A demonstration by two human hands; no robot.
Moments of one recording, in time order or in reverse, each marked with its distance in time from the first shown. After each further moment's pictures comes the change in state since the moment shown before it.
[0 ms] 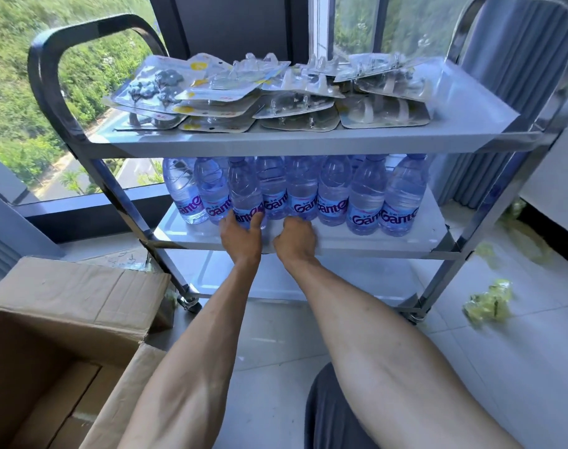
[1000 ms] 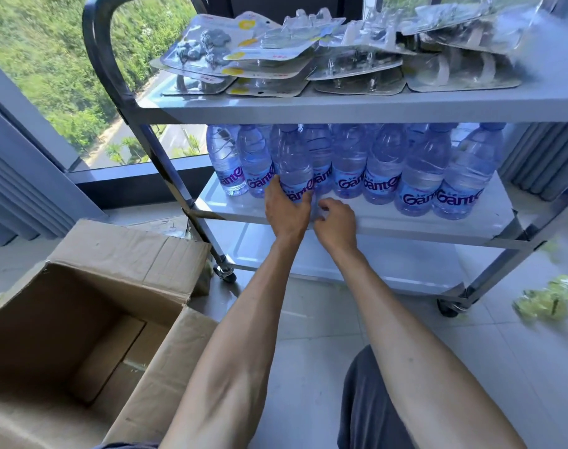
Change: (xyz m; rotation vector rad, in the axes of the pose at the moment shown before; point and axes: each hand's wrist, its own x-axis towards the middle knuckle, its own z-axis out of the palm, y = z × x) left_hand -0.007 0.012 -0.006 0.035 -0.036 0.097; right_hand -0.009 0.015 0.016 0.313 0.015 -0.069
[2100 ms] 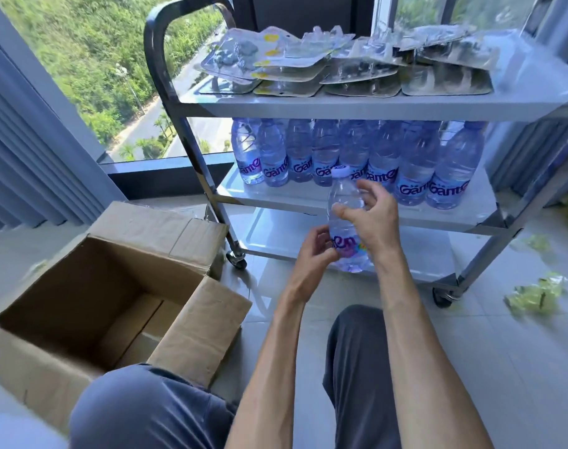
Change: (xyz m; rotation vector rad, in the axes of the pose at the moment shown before) left_hand -0.151 0.016 -0.081 -0.595 -0.626 -0.187; right_hand -0.094 -0.042 -0.105 0.471 0.031 0.070
